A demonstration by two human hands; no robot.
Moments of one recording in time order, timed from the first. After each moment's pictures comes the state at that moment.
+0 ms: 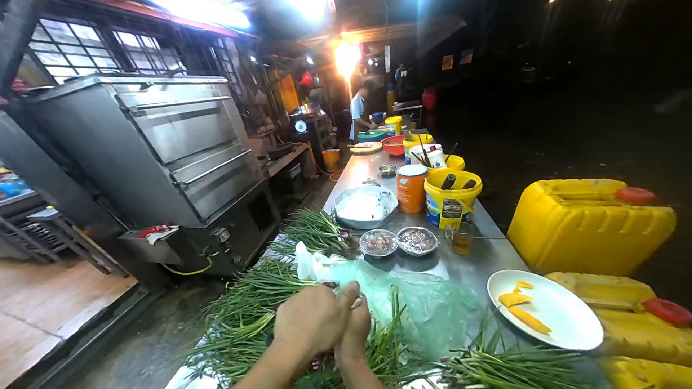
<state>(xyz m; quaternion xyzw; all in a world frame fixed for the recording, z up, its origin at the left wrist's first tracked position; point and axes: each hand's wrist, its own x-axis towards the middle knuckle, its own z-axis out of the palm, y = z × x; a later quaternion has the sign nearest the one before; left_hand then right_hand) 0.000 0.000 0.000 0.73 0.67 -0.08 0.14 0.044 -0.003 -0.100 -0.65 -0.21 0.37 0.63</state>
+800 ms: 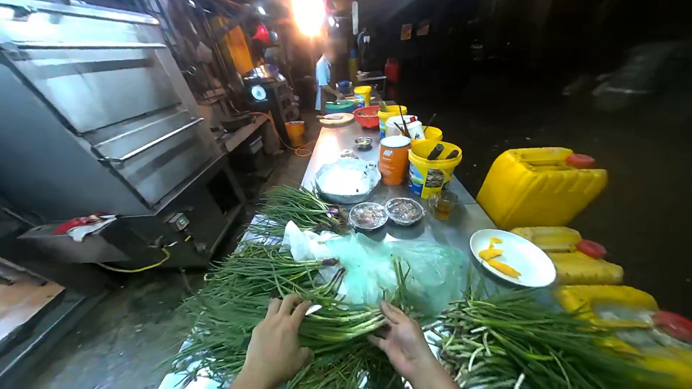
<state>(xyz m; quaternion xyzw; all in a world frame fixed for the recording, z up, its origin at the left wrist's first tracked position) -0.164 0.050 -0.159 0.87 0.49 -0.03 0.06 0.077 -0.042 -0.212 -0.50 0.04 0.57 0.65</state>
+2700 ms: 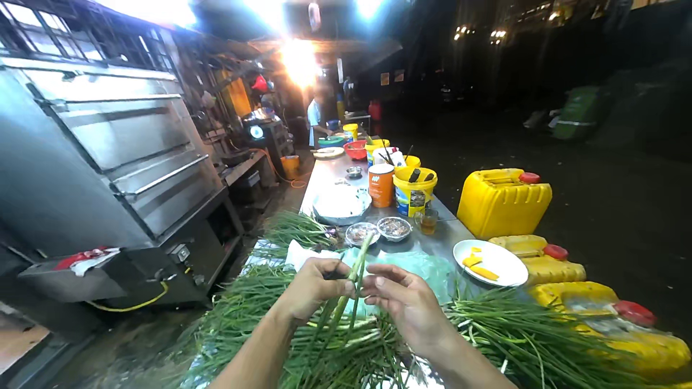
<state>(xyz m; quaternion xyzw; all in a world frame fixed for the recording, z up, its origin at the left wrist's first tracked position) -0.118 0.043 -0.030 0.72 0.19 0.24 0.62 0.063 -0.085 -0.062 -0.39 -0.35 0.49 0.69</state>
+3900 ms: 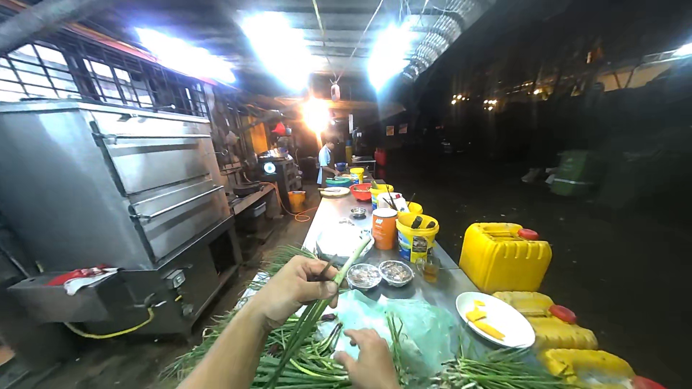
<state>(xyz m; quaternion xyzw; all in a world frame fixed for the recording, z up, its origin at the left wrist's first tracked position) -0.142 0.054 0.060 0.78 0.12 0.23 0.57 0.037 -0.041 -0.122 -0.71 -0.61 0.17 0.32</state>
